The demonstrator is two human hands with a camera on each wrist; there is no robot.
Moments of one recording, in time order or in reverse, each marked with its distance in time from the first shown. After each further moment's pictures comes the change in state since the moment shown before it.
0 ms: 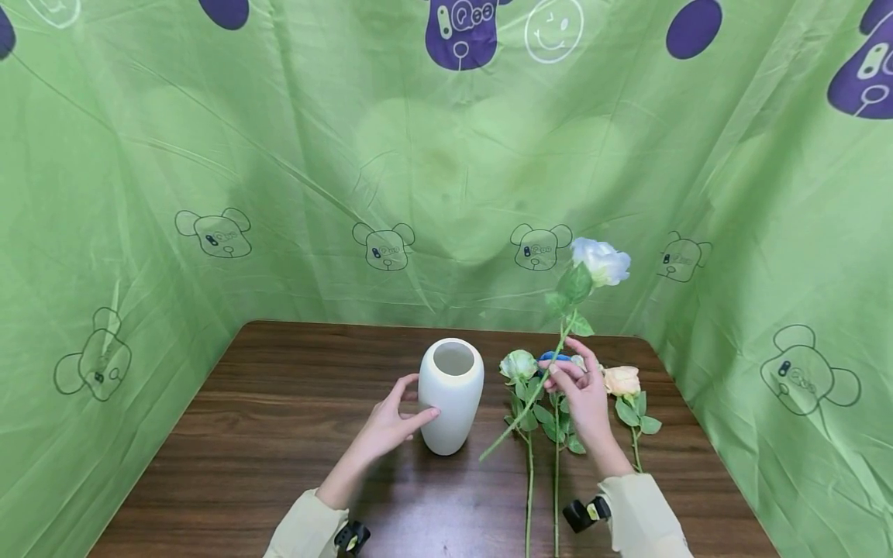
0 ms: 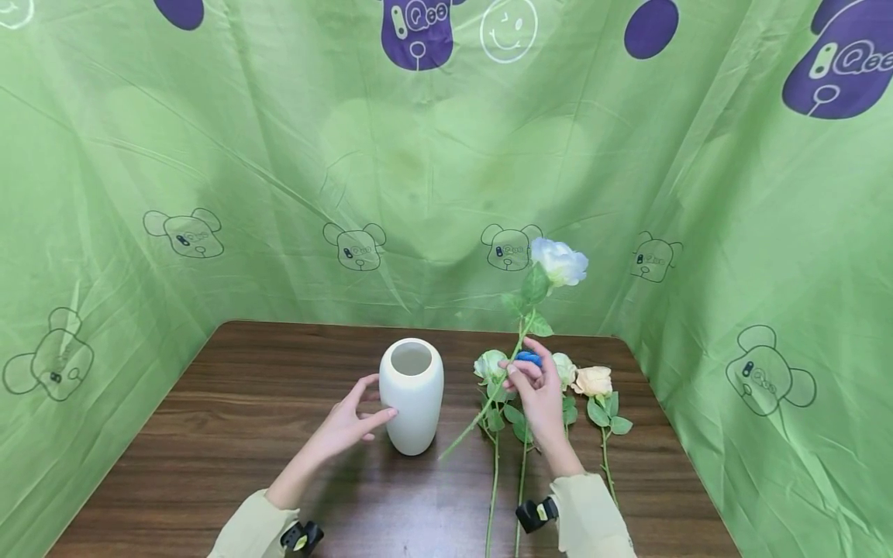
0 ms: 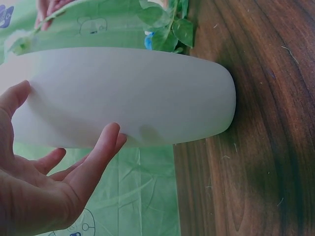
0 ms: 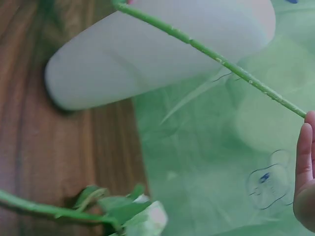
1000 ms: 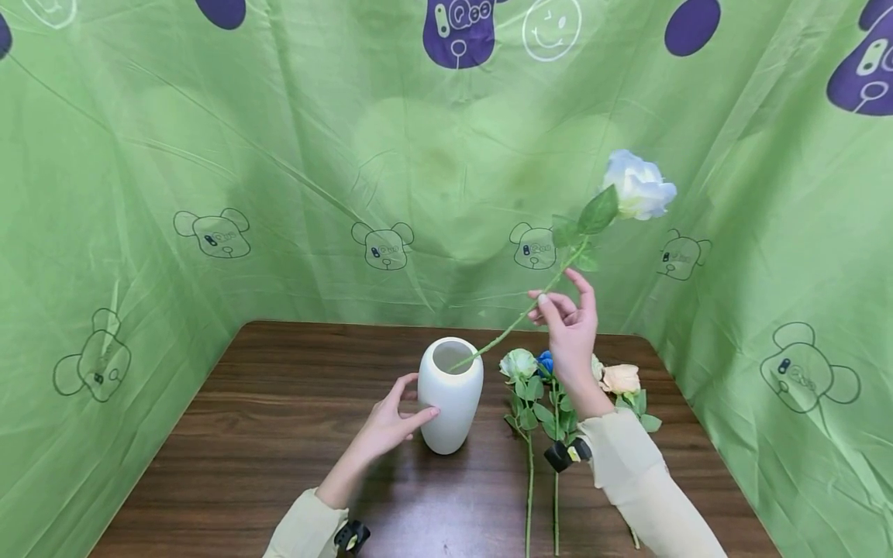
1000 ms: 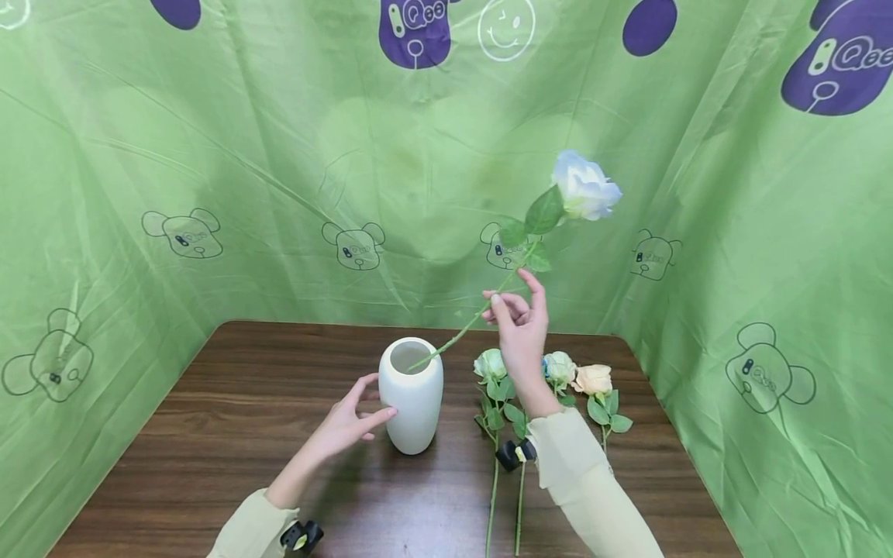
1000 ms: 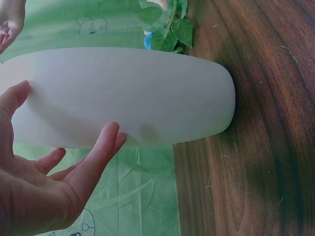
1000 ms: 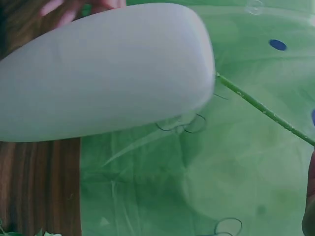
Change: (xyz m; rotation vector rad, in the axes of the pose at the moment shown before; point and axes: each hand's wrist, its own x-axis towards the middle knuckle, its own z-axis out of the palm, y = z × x) left_hand 0.000 0.001 0.000 0.010 -0.001 -0.014; right_hand 0.076 -0.090 0.106 -0.126 0.216 -0.079
